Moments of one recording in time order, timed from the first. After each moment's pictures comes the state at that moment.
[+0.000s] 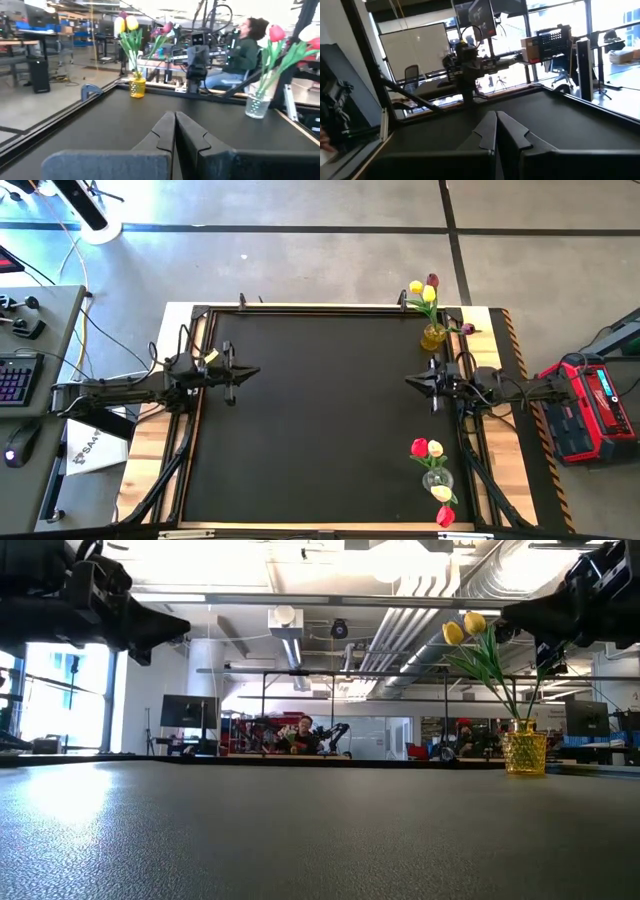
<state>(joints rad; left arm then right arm) 0.25 0.39 0.01 0.43 0.08 -0.07 0.08 0.00 0.01 0.12 0.22 0.18</state>
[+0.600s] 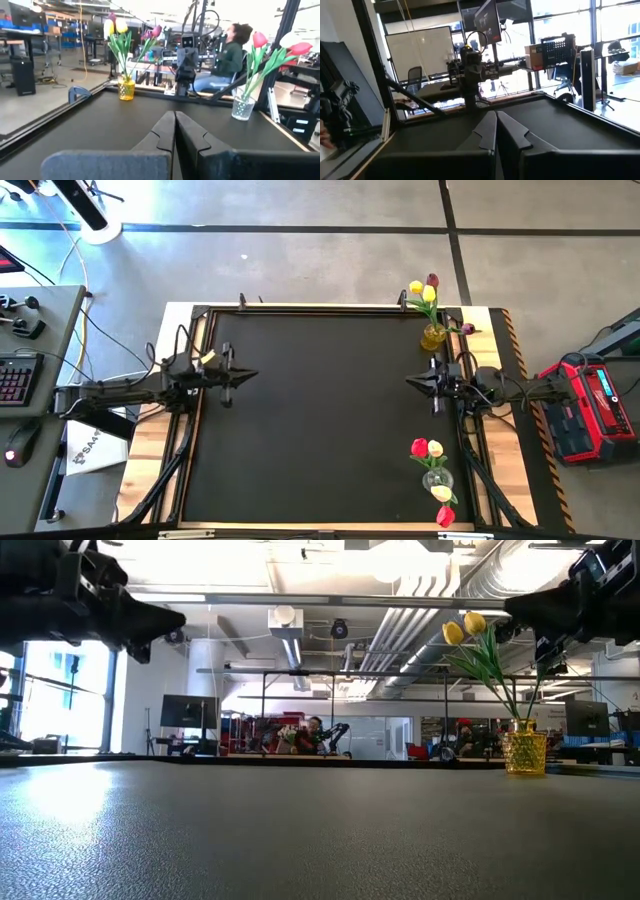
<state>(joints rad) 0.25 0.34 0.01 0.39 0.13 -0.09 0.09 0.00 0.01 0.15 0.20 0.13</state>
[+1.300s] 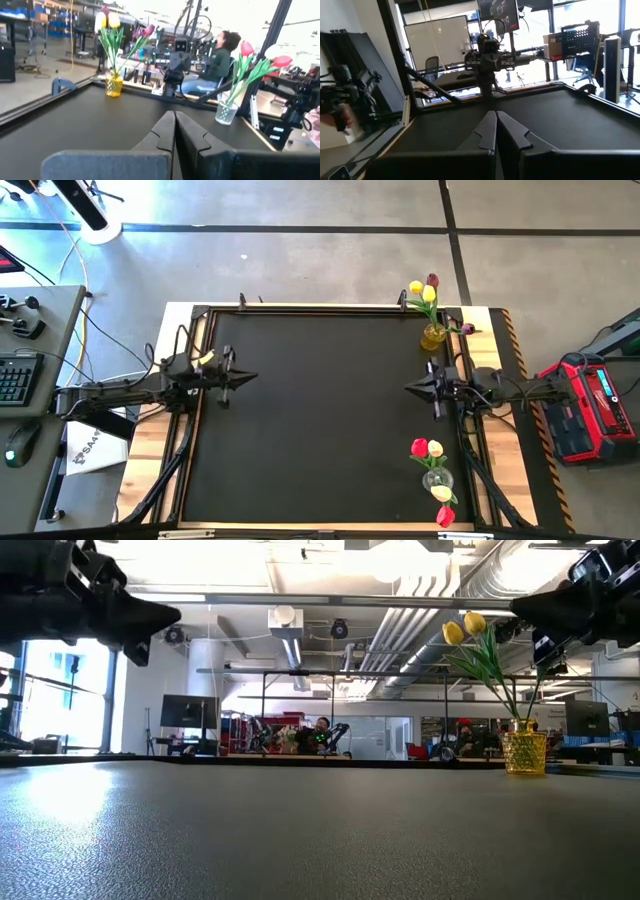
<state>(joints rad) 0.25 0.29 0.01 0.36 0.17 -0.20 0.09 0.00 0.01 0.11 0.10 0.16</state>
